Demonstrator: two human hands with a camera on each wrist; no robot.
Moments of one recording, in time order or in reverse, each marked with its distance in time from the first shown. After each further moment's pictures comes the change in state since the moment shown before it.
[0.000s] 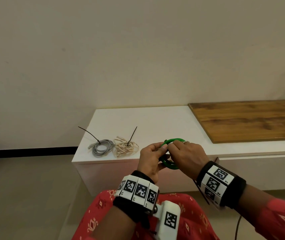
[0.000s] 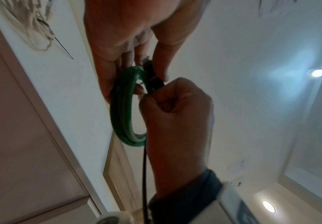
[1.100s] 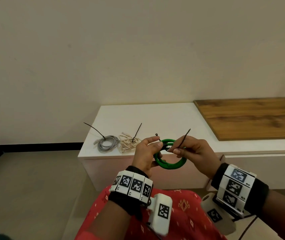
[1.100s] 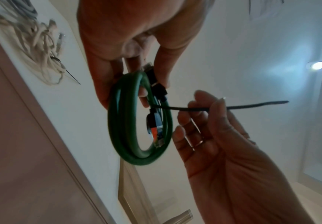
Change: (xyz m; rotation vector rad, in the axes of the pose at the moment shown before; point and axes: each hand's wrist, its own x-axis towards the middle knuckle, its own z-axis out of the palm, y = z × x) left_hand 0.001 0.009 -0.026 0.105 0.066 0.027; right_hand -0.004 -0.002 -0.018 1.305 -0.070 0.429
